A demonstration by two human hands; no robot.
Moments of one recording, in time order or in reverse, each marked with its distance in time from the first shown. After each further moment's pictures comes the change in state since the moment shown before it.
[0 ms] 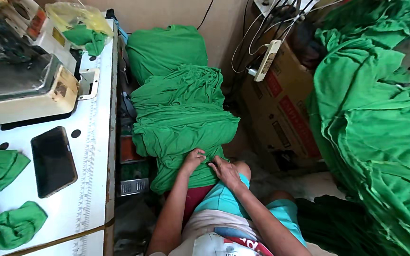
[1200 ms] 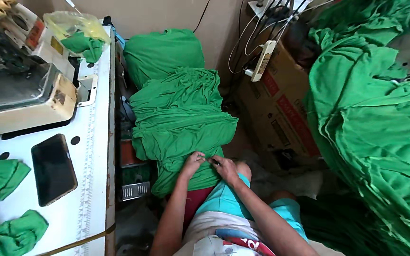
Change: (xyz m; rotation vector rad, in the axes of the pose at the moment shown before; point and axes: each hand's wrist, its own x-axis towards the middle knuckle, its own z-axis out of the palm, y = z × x) left_hand 0.000 -0.011 -0.001 0.023 -0.008 0.077; right_hand 0.018 0.006 -0.001 0.273 0.001 0.085
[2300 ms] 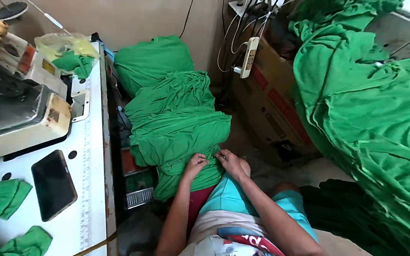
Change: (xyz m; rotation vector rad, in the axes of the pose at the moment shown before) left_hand -0.003 0.000 0.014 0.018 -0.009 0.058; right_hand 0.000 0.015 -0.019 0.188 0.083 0.111
